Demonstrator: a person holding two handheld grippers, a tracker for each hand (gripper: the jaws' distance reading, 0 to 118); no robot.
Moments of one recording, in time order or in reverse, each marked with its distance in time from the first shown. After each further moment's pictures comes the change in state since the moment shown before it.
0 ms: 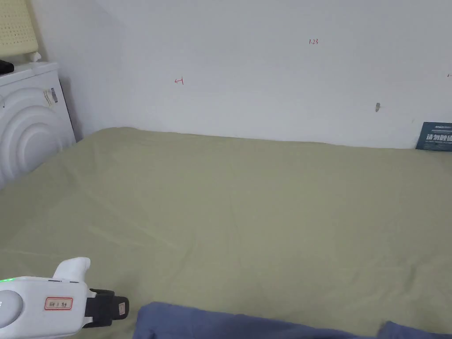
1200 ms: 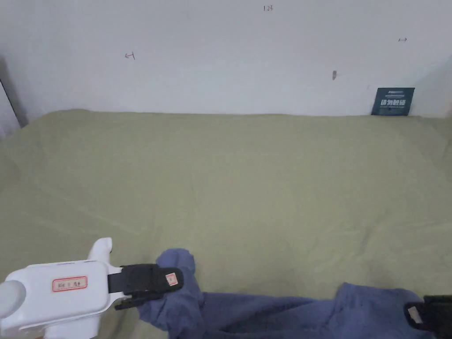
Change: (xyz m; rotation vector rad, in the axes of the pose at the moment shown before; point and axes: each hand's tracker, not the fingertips) left arm 0.085 0.015 -0.074 -0.068 -0.543 0.094; right arm -0.004 -0.013 0.003 0.053 0.103 -0.019
